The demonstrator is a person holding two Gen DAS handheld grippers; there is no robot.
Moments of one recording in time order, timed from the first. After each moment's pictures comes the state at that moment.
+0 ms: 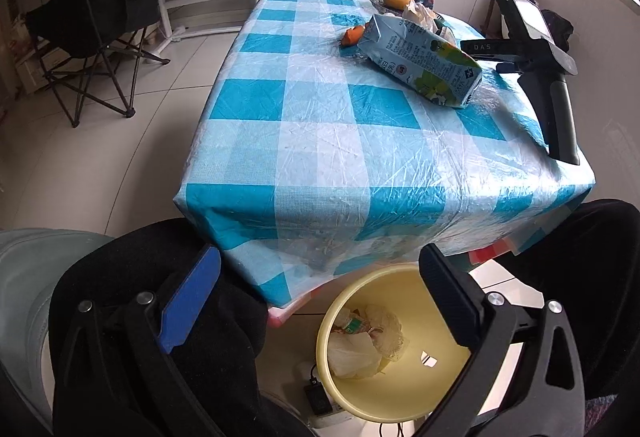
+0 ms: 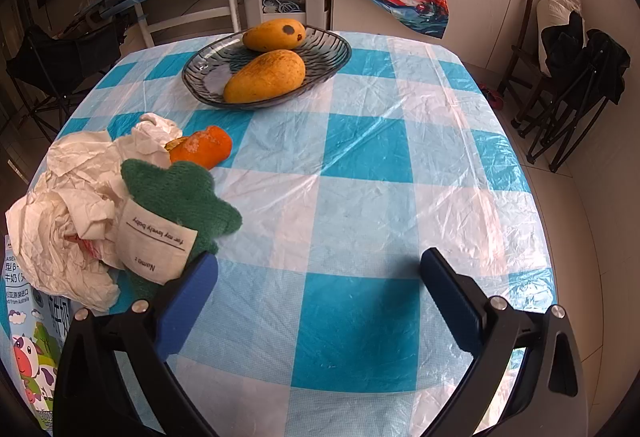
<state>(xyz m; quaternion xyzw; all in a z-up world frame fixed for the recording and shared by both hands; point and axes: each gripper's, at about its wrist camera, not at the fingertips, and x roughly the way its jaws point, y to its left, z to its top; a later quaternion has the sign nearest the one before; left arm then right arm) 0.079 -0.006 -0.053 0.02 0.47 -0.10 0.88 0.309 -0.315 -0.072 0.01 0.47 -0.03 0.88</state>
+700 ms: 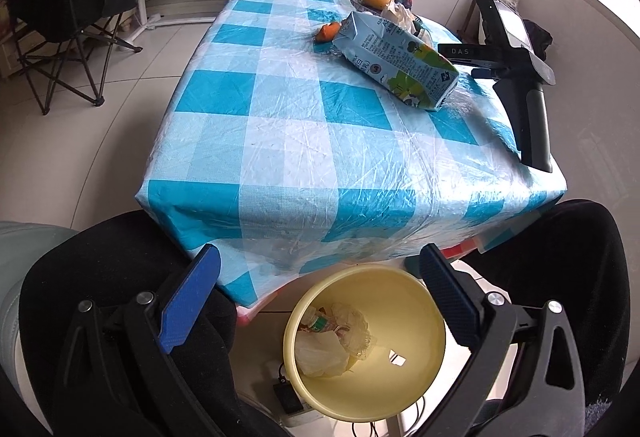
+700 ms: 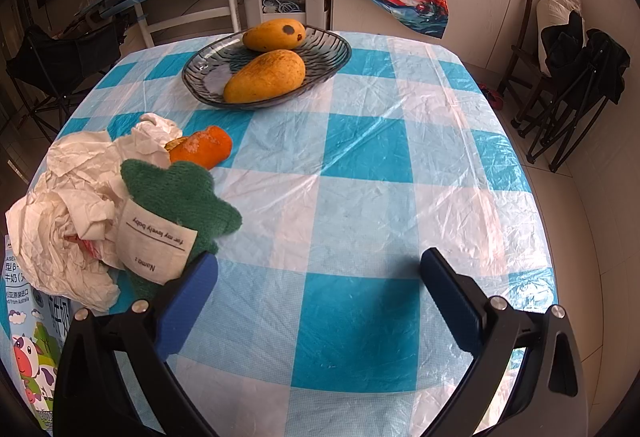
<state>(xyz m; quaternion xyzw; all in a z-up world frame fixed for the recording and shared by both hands) 0.086 -0.003 -0.057 -0.04 0.48 -0.16 0.86 0.308 -0.315 -0.072 0.01 0.47 -0.03 0.88</state>
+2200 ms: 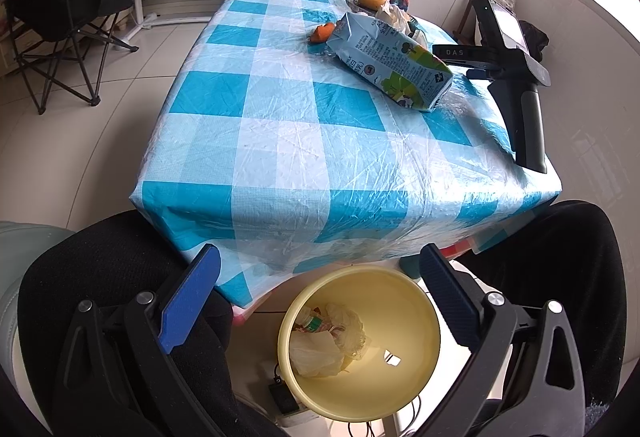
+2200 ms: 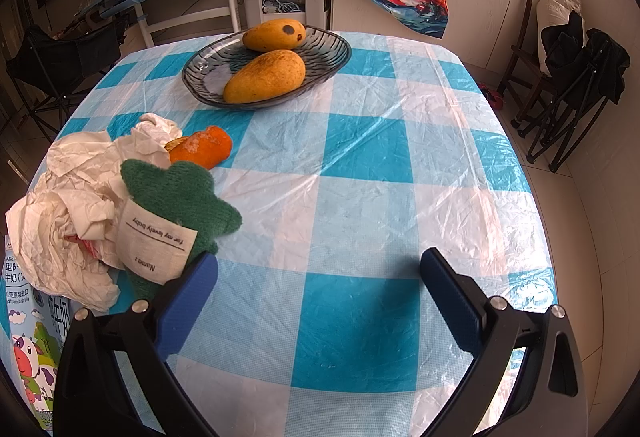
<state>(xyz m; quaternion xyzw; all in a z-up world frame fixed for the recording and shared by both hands) 0.086 -0.006 -0.055 -0.04 0.48 -0.16 0.86 0.308 -0.315 -0.072 0.01 0.47 -0.03 0.88</state>
